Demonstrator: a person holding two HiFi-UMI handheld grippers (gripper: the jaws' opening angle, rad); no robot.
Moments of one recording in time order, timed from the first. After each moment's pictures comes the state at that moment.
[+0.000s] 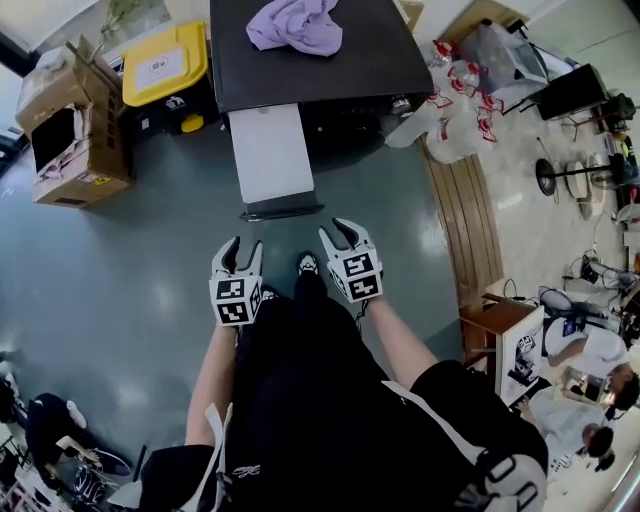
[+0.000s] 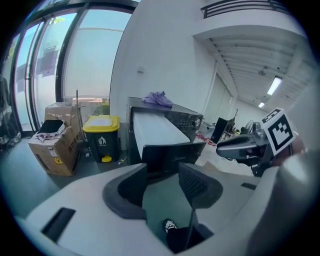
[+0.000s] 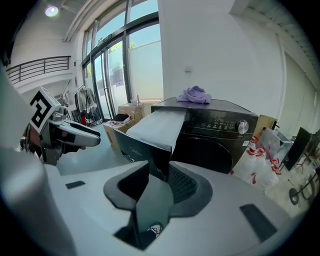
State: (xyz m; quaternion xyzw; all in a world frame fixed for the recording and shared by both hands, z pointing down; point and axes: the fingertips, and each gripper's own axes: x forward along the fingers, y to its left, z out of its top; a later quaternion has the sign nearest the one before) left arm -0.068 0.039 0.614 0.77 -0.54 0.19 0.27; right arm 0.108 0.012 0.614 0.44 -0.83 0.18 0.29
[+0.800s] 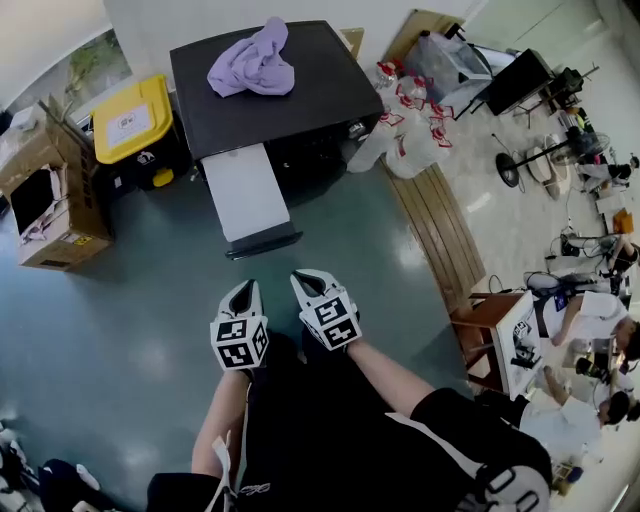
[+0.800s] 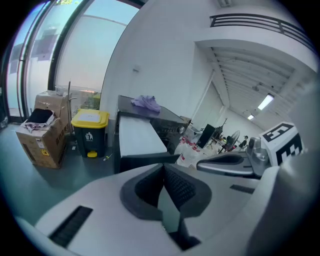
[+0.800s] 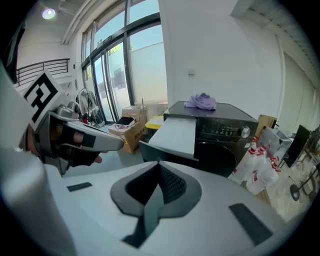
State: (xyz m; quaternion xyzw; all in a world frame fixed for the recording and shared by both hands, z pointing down) left arm -0.032 0.064 0.550 0.80 -0.49 0.16 0.32; right arm 0.053 0.068 0.558 0.44 -0.83 0.19 0.28
